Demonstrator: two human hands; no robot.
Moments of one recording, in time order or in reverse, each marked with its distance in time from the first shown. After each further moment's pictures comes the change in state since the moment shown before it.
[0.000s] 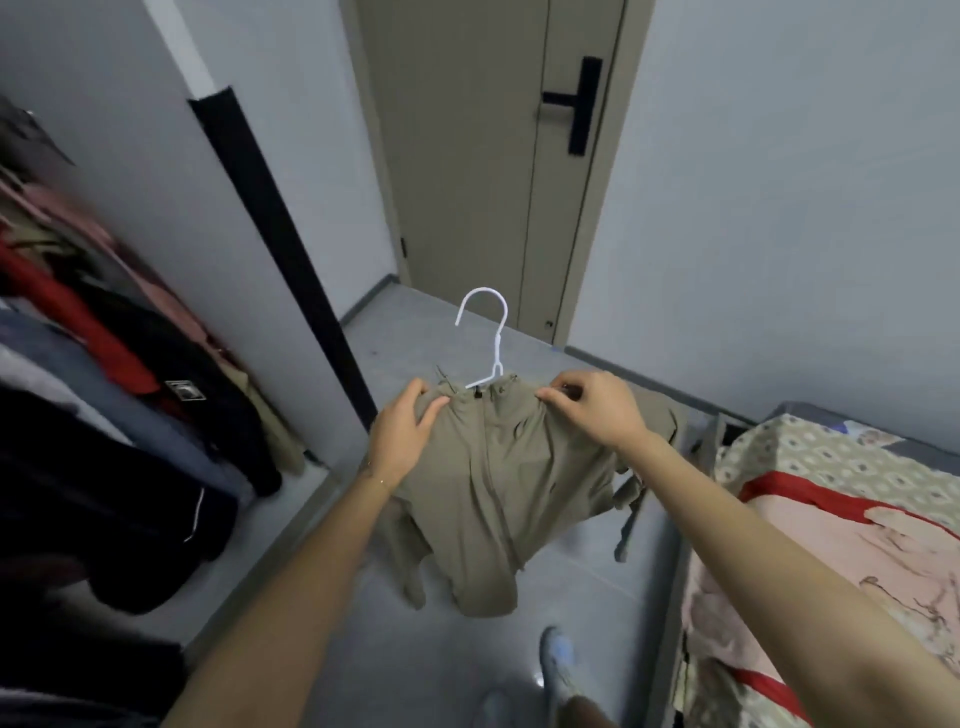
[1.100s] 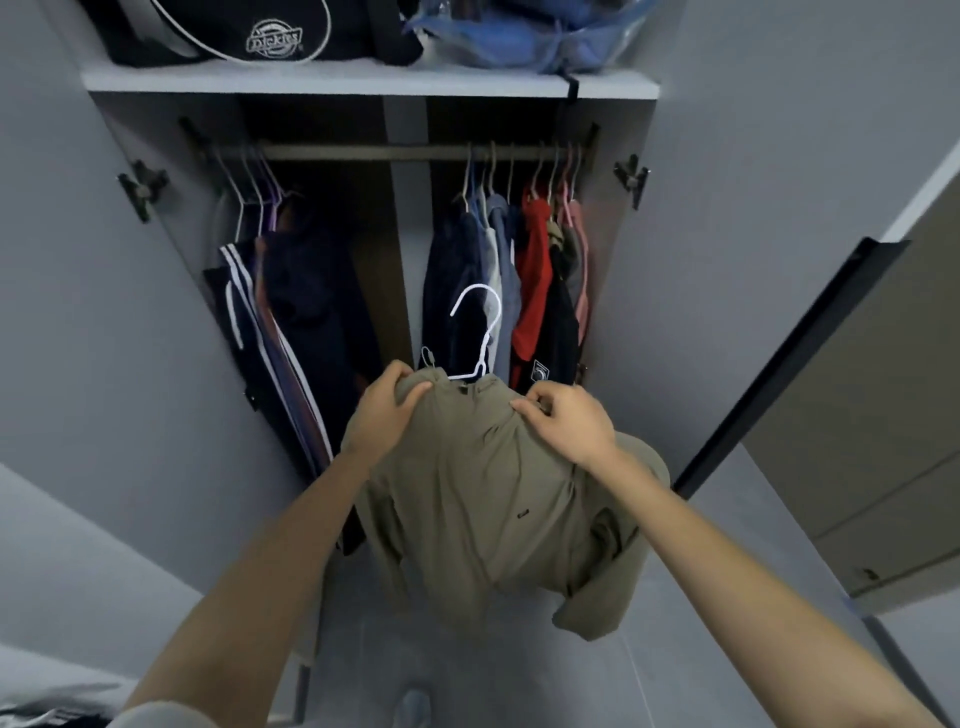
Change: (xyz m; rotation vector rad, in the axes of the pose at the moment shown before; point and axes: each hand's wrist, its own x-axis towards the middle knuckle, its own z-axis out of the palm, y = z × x) left_hand -0.180 -0.182 -0.301 -0.062 0.724 -0.462; right_hand 0.029 -0.385 0.184 0.062 -0.455 -0.806
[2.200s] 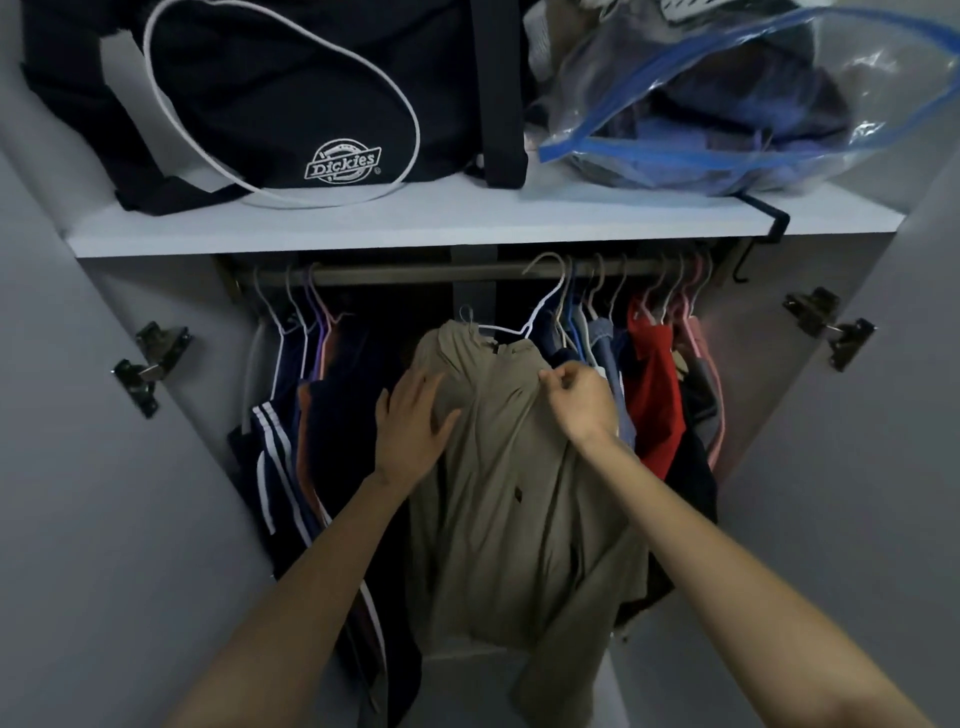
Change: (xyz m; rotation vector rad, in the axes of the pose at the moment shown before) left_hand 0.292 -0.088 -0.079 0.496 0.131 0.215; right_hand 0.352 -0.087 0.047 0.260 0.281 0.251
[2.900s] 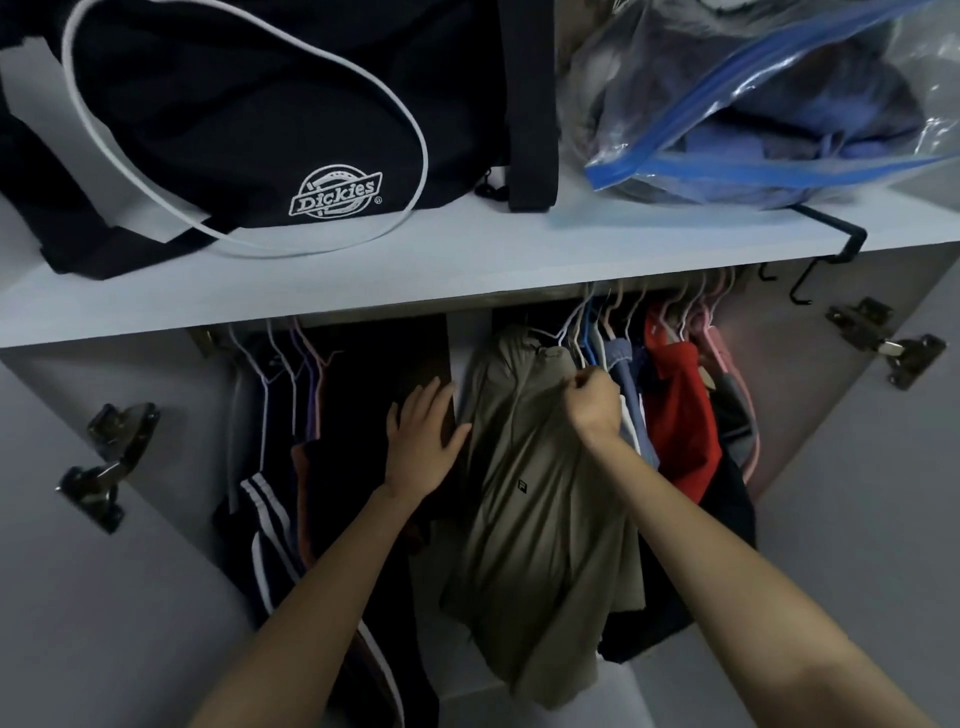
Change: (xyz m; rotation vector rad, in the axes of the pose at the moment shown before) left_hand 0.070 -0.043 0.022 -0.007 -0.155 0.044; right_hand 0.081 0.001 0.053 0.014 0.123 0.253
